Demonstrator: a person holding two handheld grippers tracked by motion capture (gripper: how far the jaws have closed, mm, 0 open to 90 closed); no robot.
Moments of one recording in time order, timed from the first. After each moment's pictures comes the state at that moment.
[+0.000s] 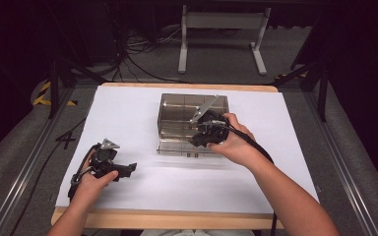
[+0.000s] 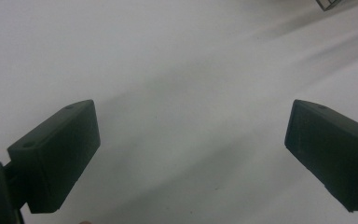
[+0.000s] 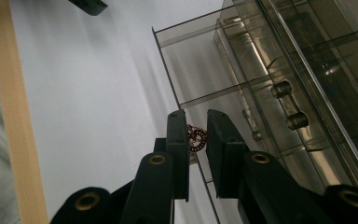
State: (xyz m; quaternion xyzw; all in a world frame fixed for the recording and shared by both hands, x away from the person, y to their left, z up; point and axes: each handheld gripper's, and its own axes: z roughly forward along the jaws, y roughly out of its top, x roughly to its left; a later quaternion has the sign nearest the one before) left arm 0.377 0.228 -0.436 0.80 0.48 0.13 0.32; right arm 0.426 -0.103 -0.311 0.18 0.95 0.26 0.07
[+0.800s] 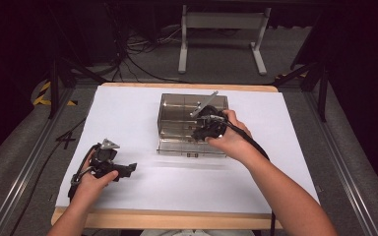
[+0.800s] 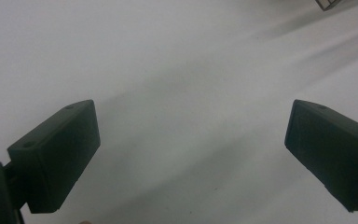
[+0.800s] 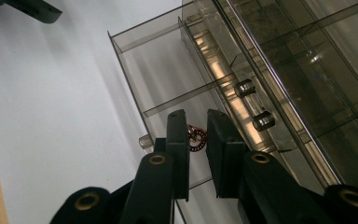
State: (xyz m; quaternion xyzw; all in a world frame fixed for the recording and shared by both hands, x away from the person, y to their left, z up) left arm 0.378 0.229 -0.436 0.81 0.48 0.12 0.33; right arm 0.447 -0.103 -0.322 0.22 0.94 0.26 0.08
